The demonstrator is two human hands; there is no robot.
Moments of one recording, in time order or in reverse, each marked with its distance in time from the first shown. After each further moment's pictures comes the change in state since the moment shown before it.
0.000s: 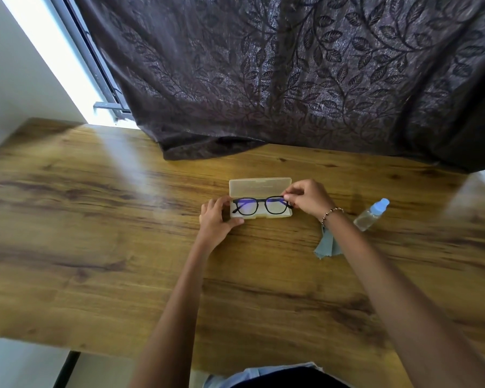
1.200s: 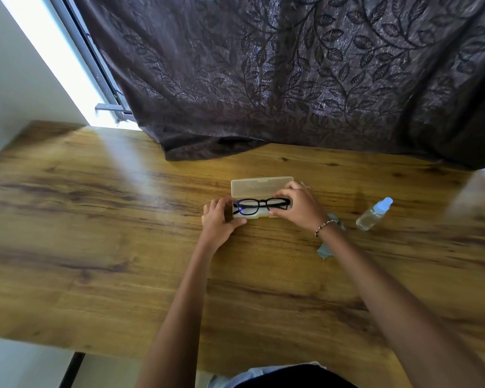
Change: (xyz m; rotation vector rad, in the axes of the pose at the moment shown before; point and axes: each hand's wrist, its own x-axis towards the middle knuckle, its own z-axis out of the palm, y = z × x) left_hand -0.001 0.003 -0.001 0.003 0.000 -0.003; right_hand -0.006 0.008 0.026 -0.304 0.004 -0.253
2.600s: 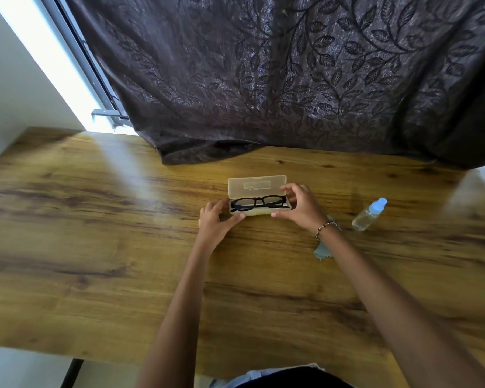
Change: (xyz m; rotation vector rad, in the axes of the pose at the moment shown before) left_hand 0.001 0.001 -0.002 -0.132 -0.047 -0.085; right_hand -0.004 0.010 -0.001 0.250 0.059 0.169
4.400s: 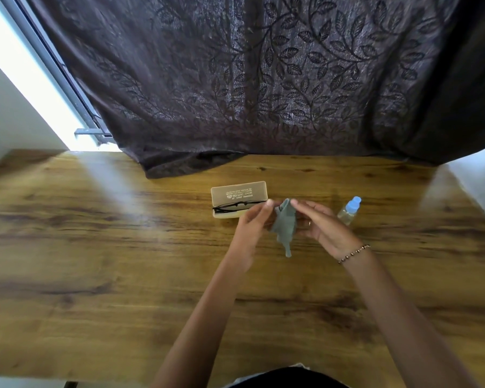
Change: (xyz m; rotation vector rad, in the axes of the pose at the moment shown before) left_hand -0.050 0.106 0.062 -0.770 -0.267 -0.034; right_hand -0.071 -0.004 -0.060 0.980 -0.115 0.242
